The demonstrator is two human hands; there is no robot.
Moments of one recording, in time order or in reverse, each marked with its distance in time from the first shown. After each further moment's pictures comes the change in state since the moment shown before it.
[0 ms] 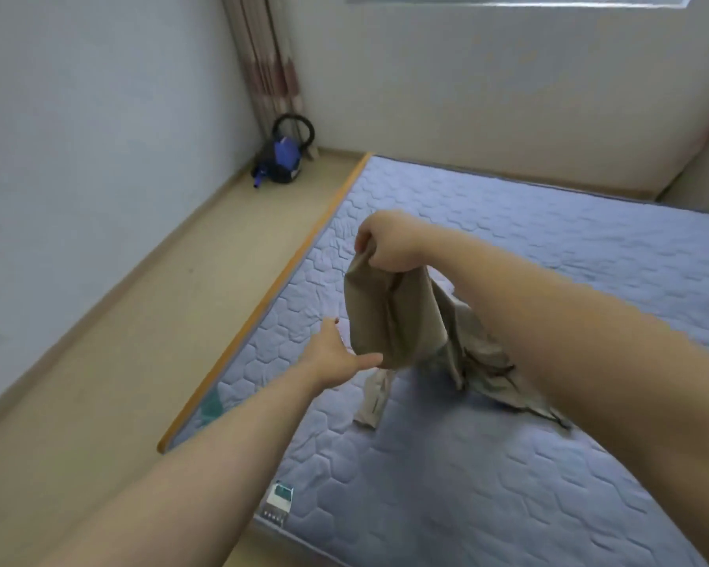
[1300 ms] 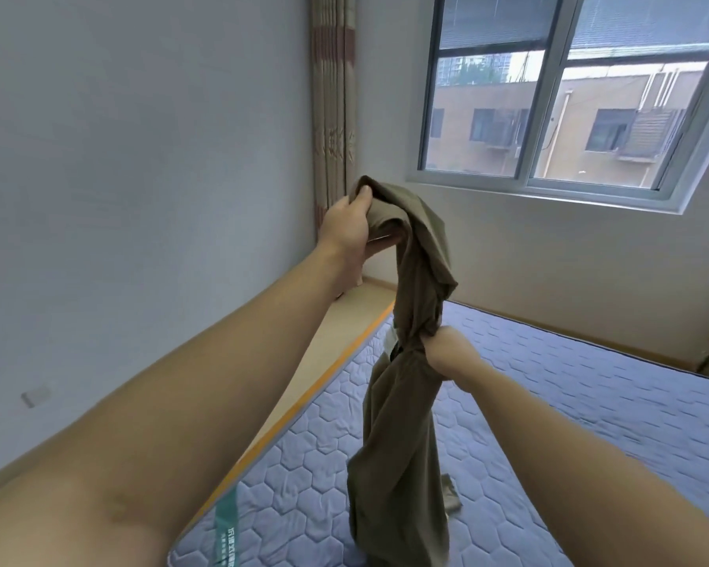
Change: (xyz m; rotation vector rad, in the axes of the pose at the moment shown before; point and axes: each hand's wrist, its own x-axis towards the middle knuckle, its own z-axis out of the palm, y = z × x) left_hand -0.111 0.191 -0.203 -1.014 0.310 0.634; right_hand -0.030 -0.046 0.004 0.384 0.273 0.357
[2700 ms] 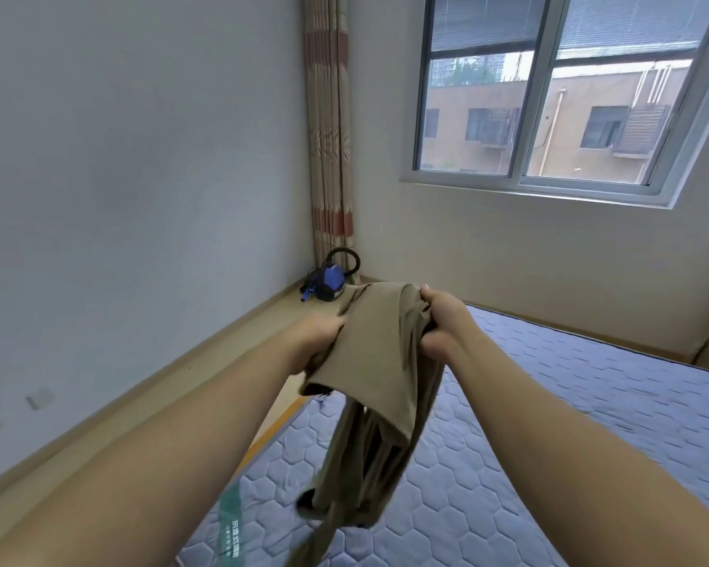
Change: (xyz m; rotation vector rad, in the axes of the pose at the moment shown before) left_hand -0.050 -0.082 -0.088 0.837 -0.095 -0.430; right_hand -0.036 -0.045 -0.029 1.486 -0.203 0.310
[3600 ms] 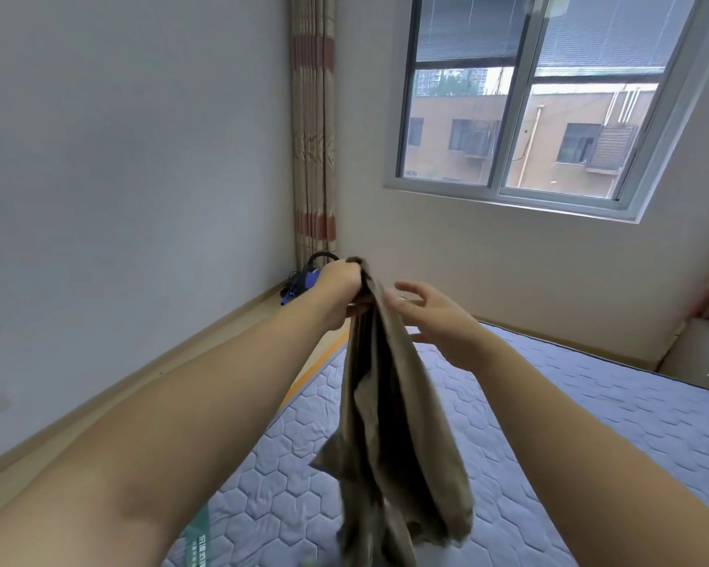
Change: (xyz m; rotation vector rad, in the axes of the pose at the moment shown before) left_hand 0.026 0.093 0.042 -0.527 0.068 0.101; right_hand -0.019 -0.038 -0.040 -0.984 -0.223 -0.366
